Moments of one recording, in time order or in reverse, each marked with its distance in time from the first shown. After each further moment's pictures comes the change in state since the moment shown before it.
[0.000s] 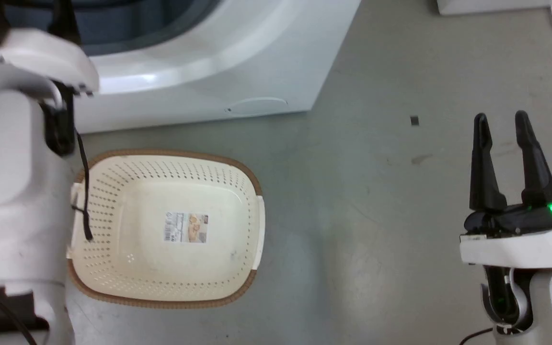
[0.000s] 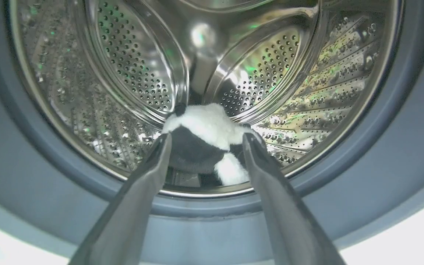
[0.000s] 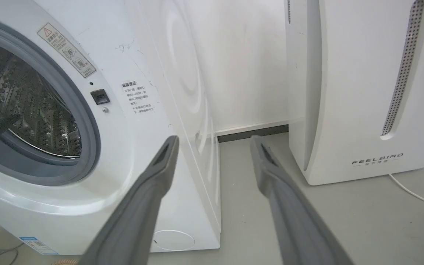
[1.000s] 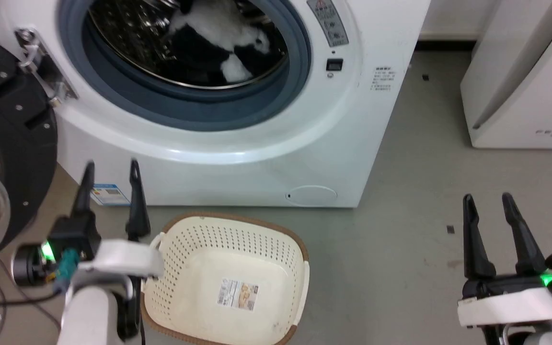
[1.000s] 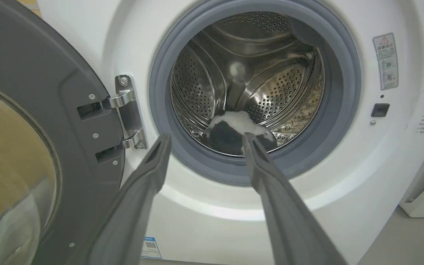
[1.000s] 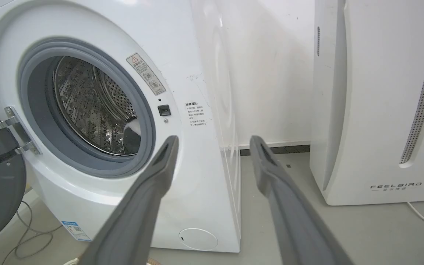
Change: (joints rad) left arm 0.730 -0.178 0.070 -0.526 0.092 0.028 0.000; right arm 0.205 0.000 -0.034 0.053 -0.090 0.000 0.000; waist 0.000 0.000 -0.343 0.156
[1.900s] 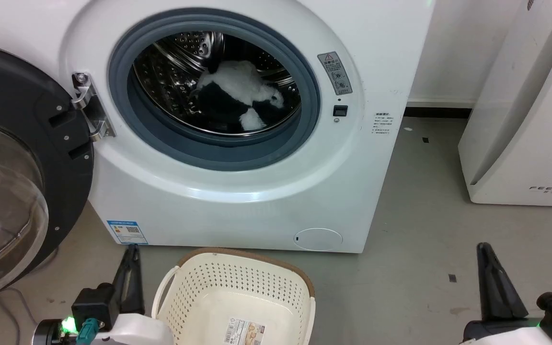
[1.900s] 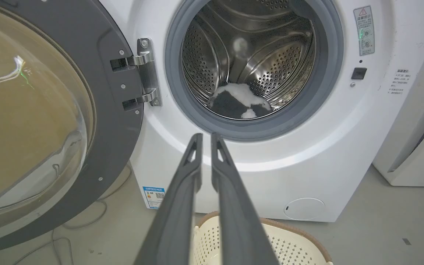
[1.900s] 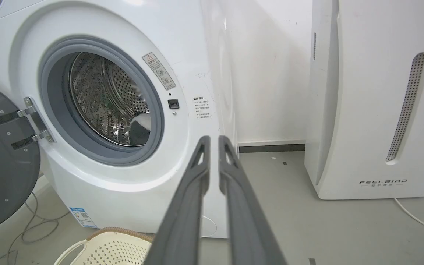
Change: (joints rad) left arm 0.255 -0.037 0.001 -0.009 0.019 -0.036 0.002; right arm 0.135 0.000 -0.014 0.033 -0.021 0.000 0.001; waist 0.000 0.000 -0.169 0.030
